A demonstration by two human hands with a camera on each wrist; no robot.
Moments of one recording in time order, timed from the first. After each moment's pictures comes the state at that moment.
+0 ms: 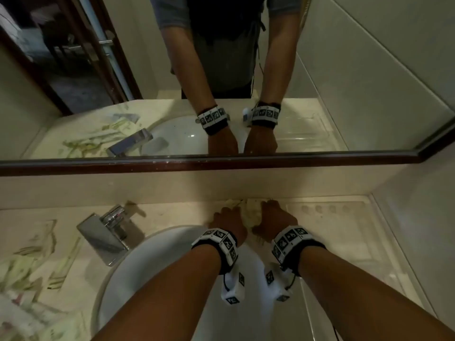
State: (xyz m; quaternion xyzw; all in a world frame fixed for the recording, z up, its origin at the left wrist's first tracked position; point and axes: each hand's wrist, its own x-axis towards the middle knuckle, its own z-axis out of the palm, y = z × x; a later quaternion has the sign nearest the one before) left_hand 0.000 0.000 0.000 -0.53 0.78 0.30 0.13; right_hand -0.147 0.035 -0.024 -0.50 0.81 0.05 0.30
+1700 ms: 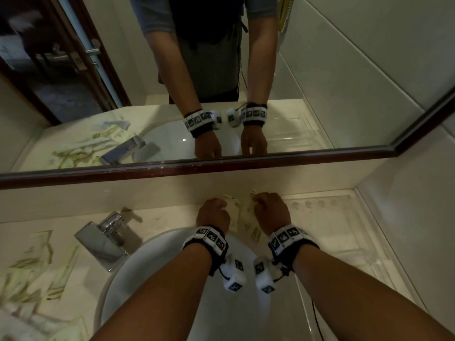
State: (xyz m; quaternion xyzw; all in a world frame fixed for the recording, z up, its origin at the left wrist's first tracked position) left_hand 0.014 -0.020 0.006 -0.61 0.68 0.39 -0.09; right_hand -0.145 0.051 0.004 -0.45 0.83 -0.25 0.23
